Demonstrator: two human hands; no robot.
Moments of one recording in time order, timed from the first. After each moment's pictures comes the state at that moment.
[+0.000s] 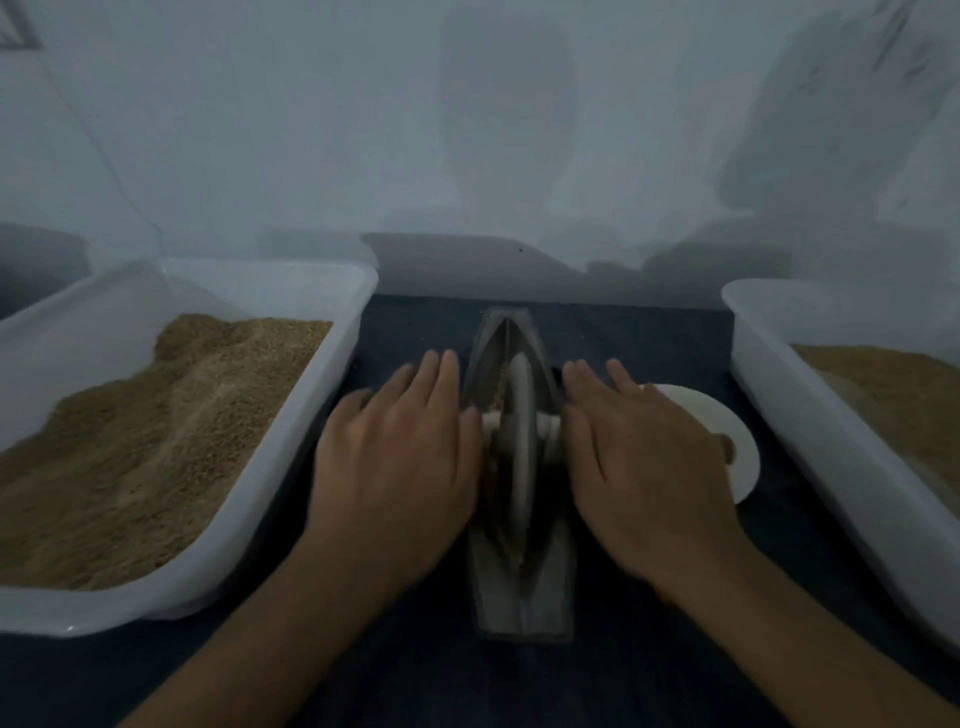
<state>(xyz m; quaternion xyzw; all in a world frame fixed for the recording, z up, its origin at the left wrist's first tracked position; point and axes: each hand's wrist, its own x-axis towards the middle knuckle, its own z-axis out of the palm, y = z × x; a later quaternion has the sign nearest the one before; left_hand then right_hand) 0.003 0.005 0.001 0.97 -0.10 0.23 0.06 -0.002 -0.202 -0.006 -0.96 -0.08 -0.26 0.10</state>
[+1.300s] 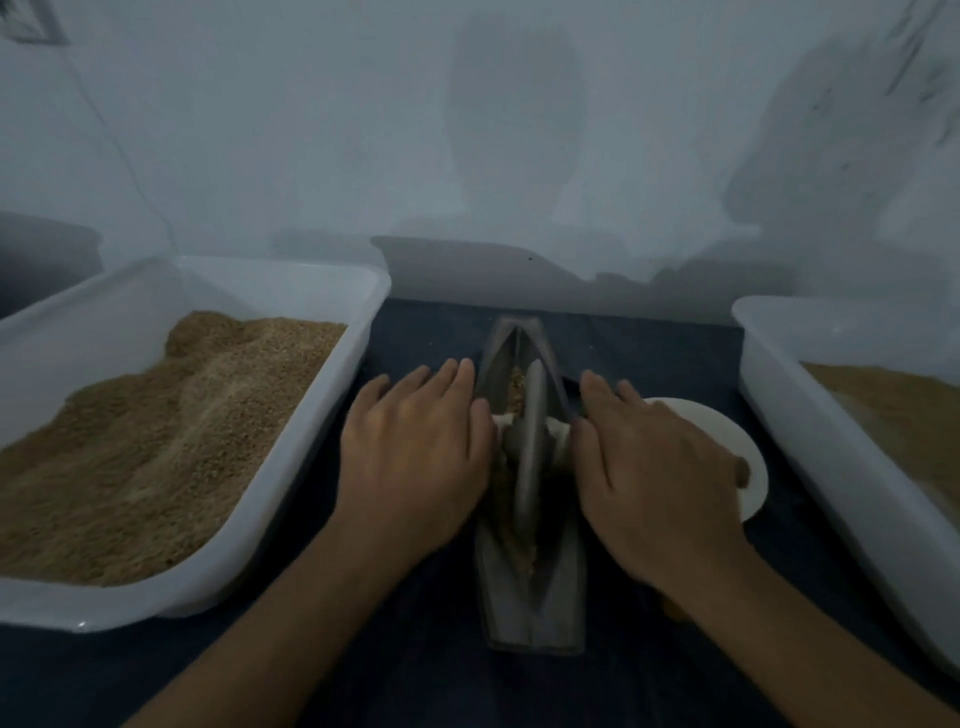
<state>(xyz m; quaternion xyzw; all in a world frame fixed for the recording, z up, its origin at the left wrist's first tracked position) 0.021 0.004 -0.004 0.96 -0.08 0.27 0.07 0.002 -0.200 -0.005 -0.95 -0.07 -0.30 0.03</state>
